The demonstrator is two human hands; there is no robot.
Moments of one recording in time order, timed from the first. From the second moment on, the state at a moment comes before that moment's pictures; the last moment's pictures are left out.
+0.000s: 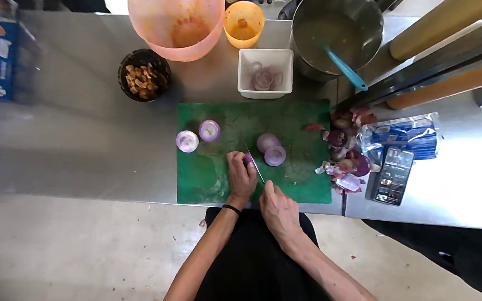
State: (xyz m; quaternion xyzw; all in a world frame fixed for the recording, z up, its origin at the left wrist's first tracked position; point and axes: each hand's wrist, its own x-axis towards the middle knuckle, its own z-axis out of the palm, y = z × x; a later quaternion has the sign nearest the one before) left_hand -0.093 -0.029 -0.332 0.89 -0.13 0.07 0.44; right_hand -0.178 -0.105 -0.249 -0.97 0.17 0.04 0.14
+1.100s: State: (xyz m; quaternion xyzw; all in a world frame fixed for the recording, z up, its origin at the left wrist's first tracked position) left_hand -0.085 -0.034 -0.343 0.88 -0.17 0.16 0.42; right_hand -0.182 -0.110 -0.252 -0.97 0.15 0.04 0.16
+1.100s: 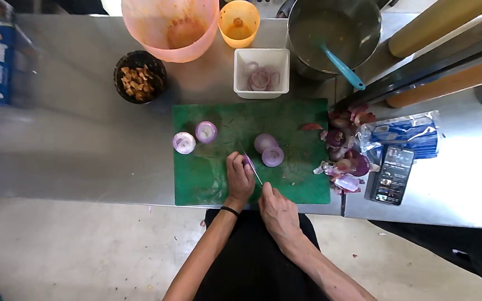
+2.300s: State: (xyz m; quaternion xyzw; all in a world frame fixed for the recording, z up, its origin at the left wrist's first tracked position) left_hand -0.086 -0.030 -0.337 0.86 -0.17 0.13 0.46; right_hand -0.135 -0.116 -0.214 -0.95 0.14 0.22 0.17
